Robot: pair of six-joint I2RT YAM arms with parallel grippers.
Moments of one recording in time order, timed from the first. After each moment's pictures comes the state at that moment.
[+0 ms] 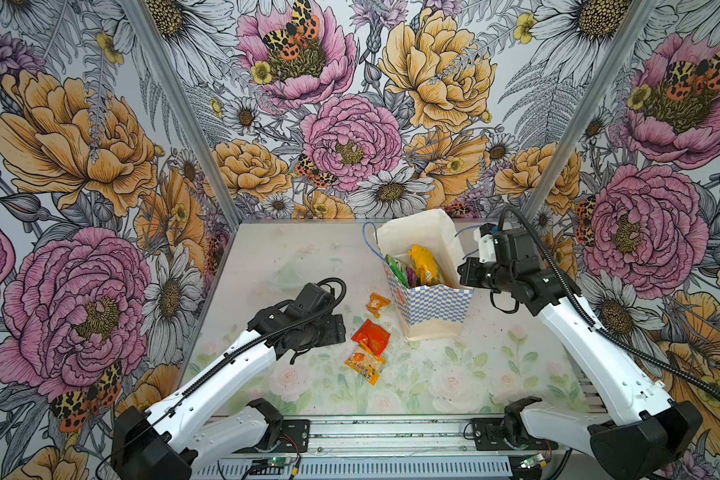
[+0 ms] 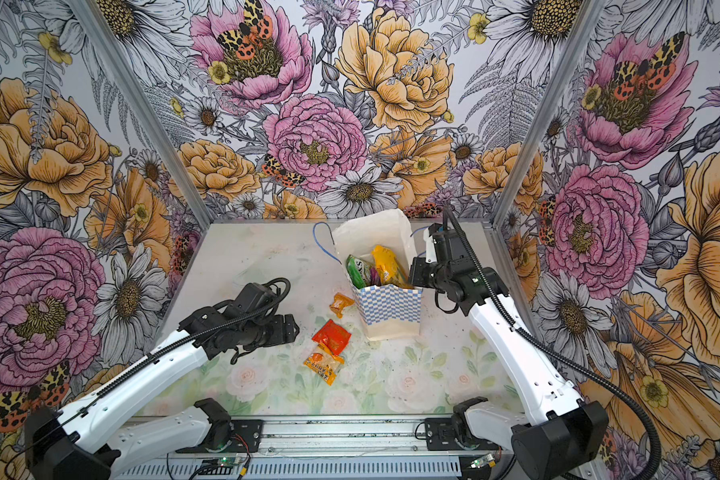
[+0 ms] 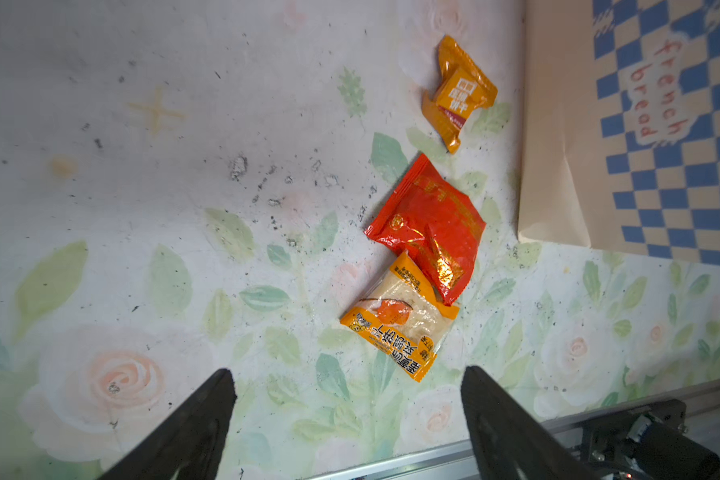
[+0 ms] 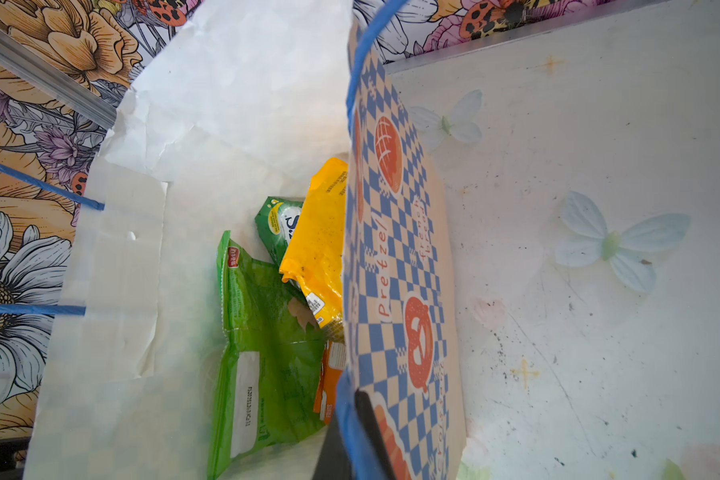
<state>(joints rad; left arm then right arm) -0.67 1.08 0.88 -0.91 -0.02 -0.75 0.30 1.19 1.25 -0.81 -0.14 0.39</state>
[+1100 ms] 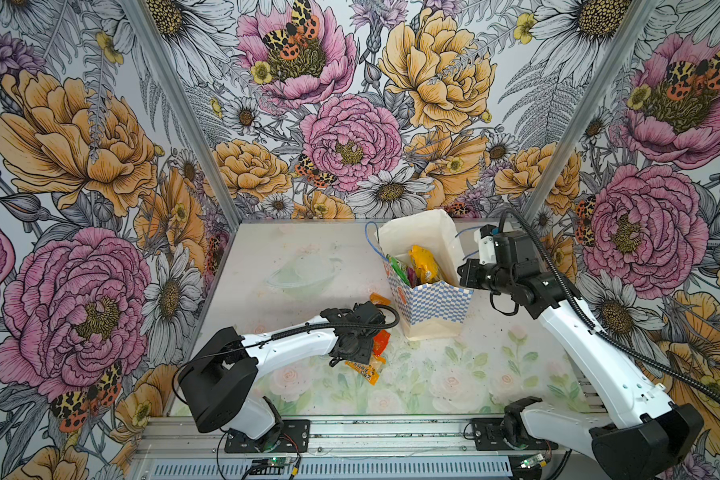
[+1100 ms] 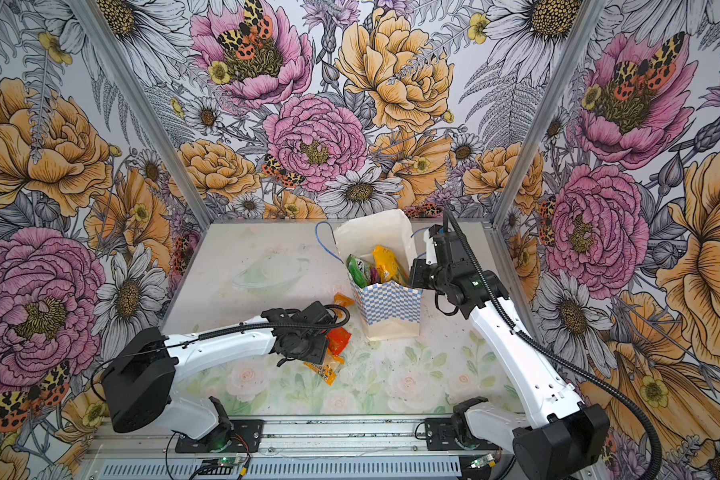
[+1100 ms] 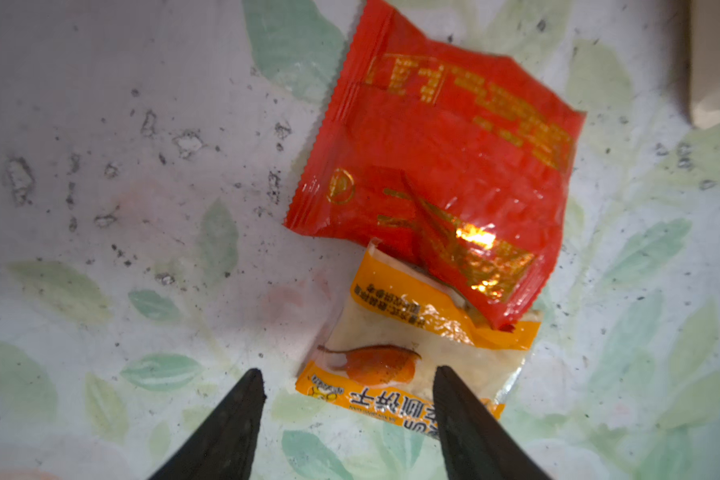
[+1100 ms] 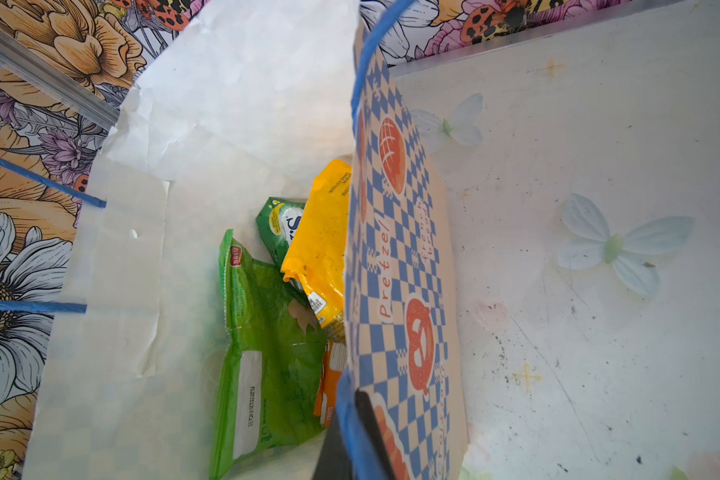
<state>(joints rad) -0.89 1.51 0.90 -0.74 -0.13 -0.63 0.30 1.17 1.21 -0.78 -0.14 0.39</state>
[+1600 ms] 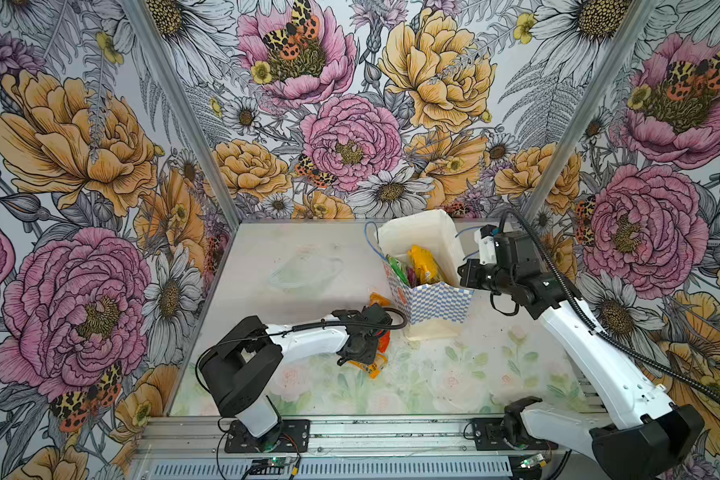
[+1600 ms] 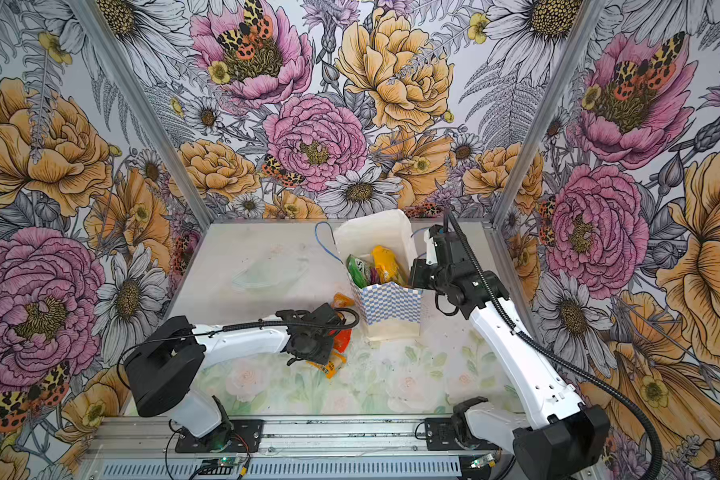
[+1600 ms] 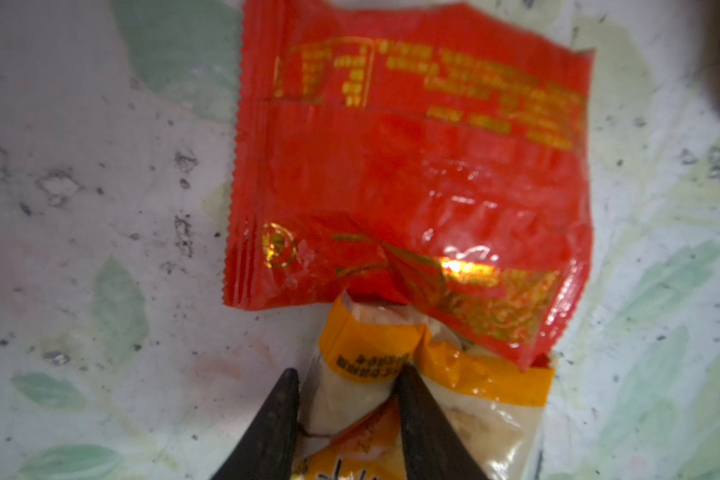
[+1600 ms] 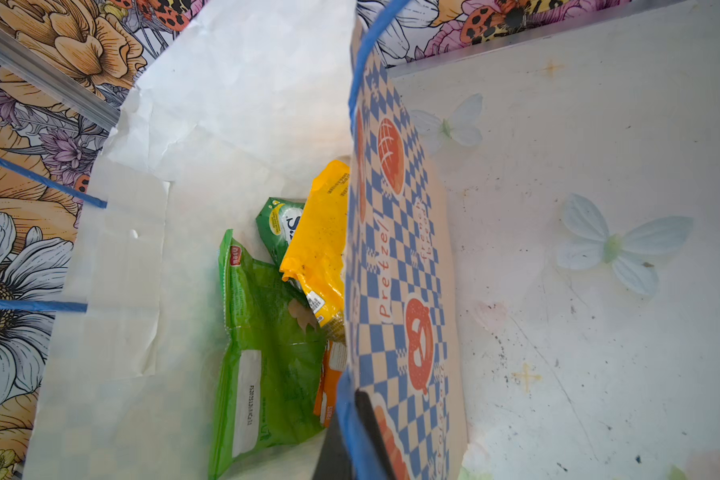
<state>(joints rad) -0.90 1.62 0.90 -0.62 -0.08 -0.61 0.30 1.17 1.21 -0.78 -0.14 0.39</state>
